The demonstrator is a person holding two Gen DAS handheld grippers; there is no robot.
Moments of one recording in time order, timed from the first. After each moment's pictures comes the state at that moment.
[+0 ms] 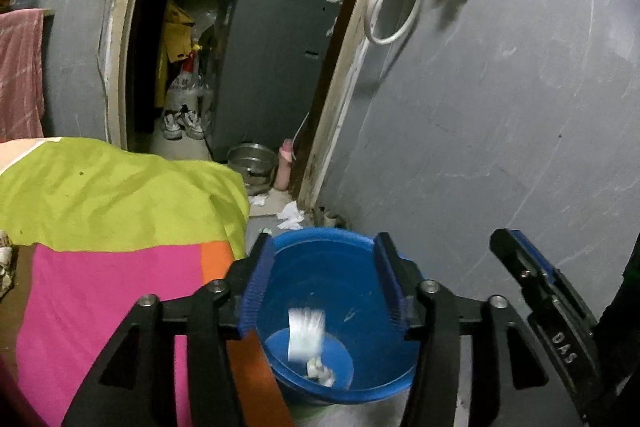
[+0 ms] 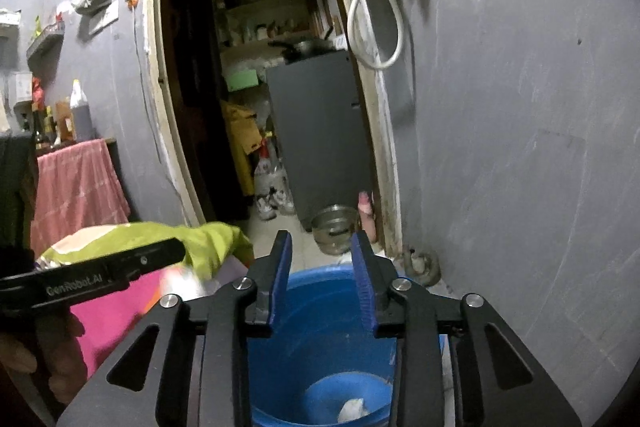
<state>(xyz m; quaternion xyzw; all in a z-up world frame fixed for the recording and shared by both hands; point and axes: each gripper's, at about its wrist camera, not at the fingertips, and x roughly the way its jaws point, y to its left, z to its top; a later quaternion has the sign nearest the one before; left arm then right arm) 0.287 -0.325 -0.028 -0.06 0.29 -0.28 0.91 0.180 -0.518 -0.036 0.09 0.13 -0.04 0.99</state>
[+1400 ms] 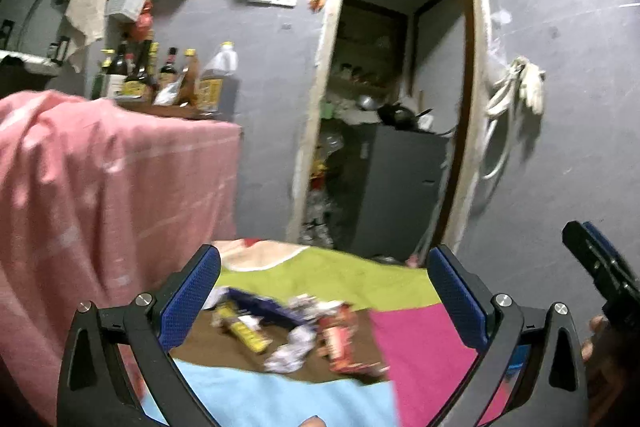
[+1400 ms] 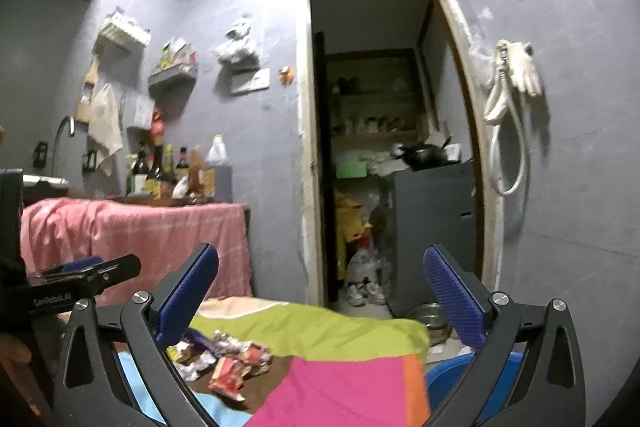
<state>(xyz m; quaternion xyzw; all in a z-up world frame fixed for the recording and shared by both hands) 0.142 -0.011 0.045 -0.07 0.10 -0.09 0.99 0.106 -0.271 0.054 0.01 -0.03 0.10 0.99</state>
